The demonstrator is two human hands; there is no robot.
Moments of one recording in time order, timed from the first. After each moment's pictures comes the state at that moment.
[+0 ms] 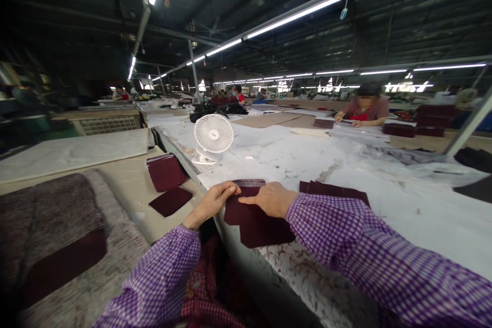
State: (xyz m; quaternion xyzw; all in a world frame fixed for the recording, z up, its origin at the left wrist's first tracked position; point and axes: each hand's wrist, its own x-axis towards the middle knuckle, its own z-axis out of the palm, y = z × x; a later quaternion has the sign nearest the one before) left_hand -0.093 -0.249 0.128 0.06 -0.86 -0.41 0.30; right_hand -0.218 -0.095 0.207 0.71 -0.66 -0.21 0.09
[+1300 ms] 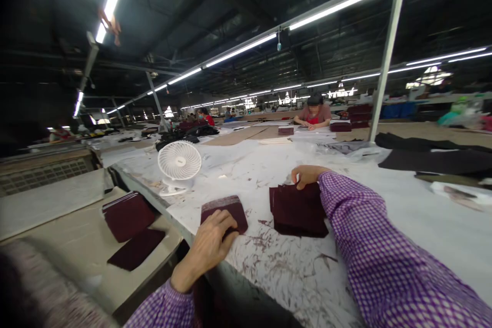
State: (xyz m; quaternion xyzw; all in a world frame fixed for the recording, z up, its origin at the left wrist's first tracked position) left_hand -0.098 -0.168 0.145 0.03 -0.97 -0.08 0.23; right_hand -0.424 0.007 0.210 0.44 -0.88 0.11 -0.14
